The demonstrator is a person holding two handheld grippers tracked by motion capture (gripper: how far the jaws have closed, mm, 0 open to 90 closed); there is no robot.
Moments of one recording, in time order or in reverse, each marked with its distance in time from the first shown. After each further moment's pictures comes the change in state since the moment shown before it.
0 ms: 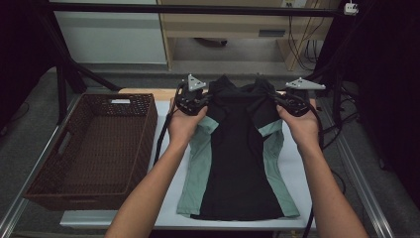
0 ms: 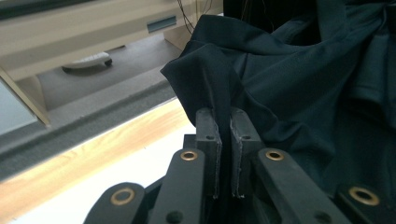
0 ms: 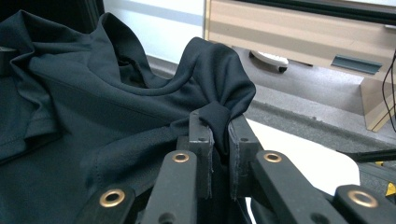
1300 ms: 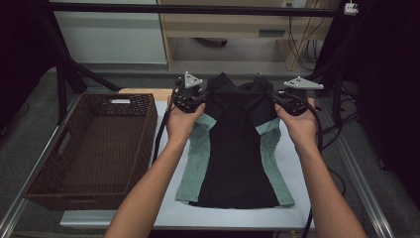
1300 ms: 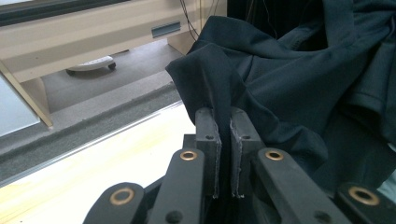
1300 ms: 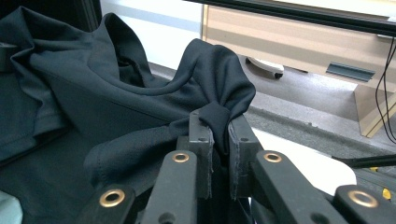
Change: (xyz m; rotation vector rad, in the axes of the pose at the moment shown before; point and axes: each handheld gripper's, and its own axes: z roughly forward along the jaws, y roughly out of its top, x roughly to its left) left arm 0.008 0.001 -0.004 -0.021 0.013 -0.027; right arm 0.008 0.004 0.001 -0.017 -0.012 -0.017
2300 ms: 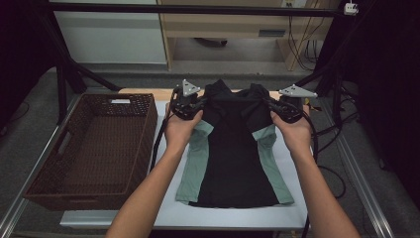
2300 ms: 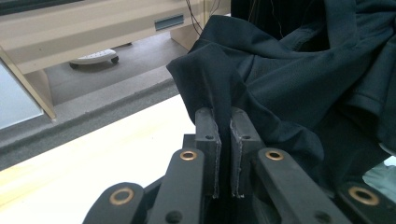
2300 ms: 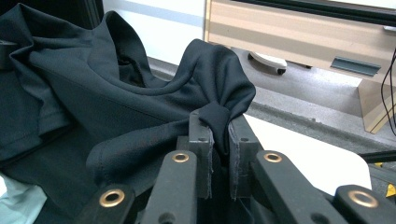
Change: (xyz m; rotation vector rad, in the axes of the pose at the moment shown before) left arm -0.003 -0.022 -0.001 0.017 0.012 -0.007; right arm 0.011 -0.020 0.004 0.013 0.002 0.000
